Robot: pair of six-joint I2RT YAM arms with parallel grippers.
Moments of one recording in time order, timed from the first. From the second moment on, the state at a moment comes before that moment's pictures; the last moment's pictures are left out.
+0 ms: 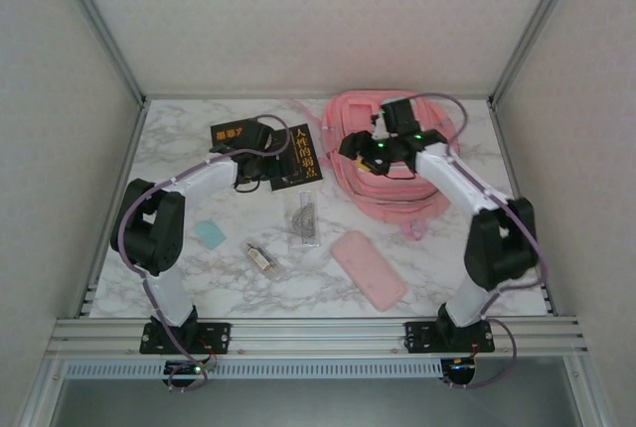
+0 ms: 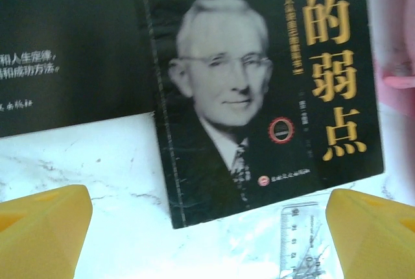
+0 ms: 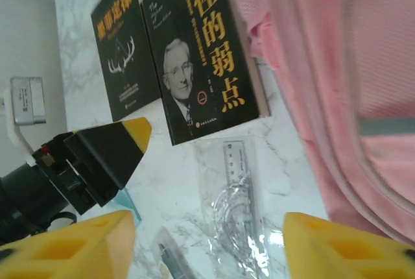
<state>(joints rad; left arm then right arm) -0.41 1.81 1.24 -0.41 0.01 -0.55 0.42 1.73 1.42 -0.57 -0.44 0.70</state>
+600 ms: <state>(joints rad) -0.36 1.92 1.22 -0.25 0.11 -0.66 0.54 2.38 2.07 -0.75 -0.25 0.55</state>
